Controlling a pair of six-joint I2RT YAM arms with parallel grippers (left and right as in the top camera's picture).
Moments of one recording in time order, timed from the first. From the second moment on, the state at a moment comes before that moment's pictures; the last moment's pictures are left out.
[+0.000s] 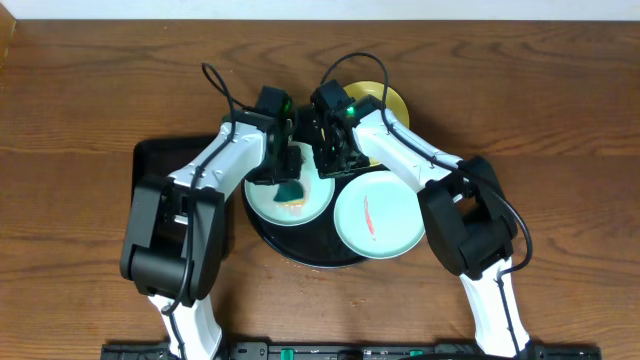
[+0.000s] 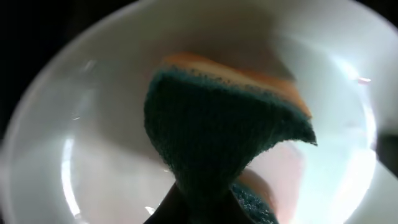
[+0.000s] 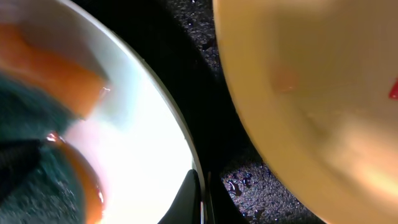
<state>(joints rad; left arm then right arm) -0.28 1.95 1.28 -0.78 0.09 -0.30 0.60 2.28 1.76 -0.90 -0.19 0.36</state>
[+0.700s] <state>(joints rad) -0.19 1.62 1.51 -1.23 -0.16 -0.35 0.60 2.28 1.76 -0.89 -0.19 0.39</state>
